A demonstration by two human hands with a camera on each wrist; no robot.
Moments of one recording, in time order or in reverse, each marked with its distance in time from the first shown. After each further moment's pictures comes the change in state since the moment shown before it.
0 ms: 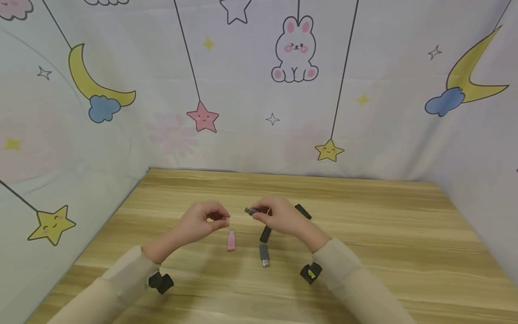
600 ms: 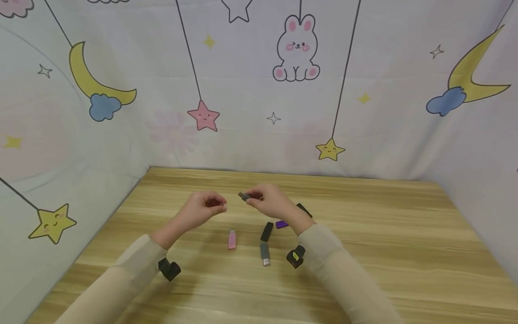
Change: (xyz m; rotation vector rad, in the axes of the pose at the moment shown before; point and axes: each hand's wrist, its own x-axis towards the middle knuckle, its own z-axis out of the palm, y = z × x) left_hand 0.019 -0.024 -0.007 -0.057 0.065 -0.196; right_hand 0.039 0.002 0.003 0.037 0.016 0.077
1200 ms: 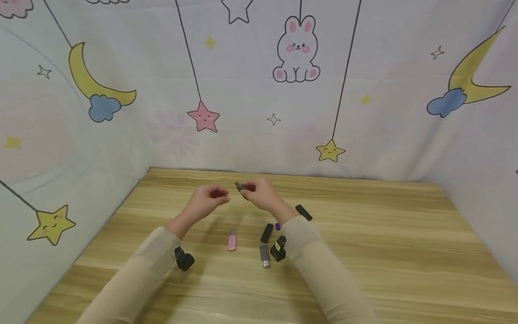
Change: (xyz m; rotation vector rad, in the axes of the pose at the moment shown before) left_hand 0.035 -0.025 0.011 -0.071 0.088 -0.167; right_hand 0.039 0.014 0.019 0.116 0.081 0.208
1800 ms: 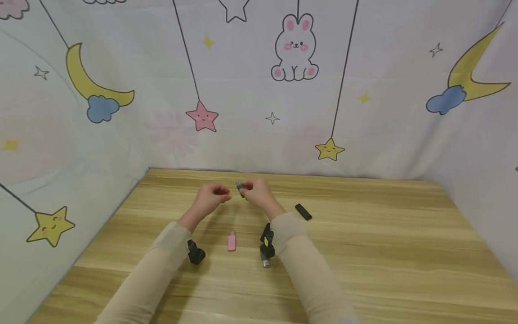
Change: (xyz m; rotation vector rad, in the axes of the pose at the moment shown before) left_hand 0.023 -0.018 0.016 -0.050 0.059 -0.070; right_hand 0.023 0.015 0.020 0.129 0.082 0.112
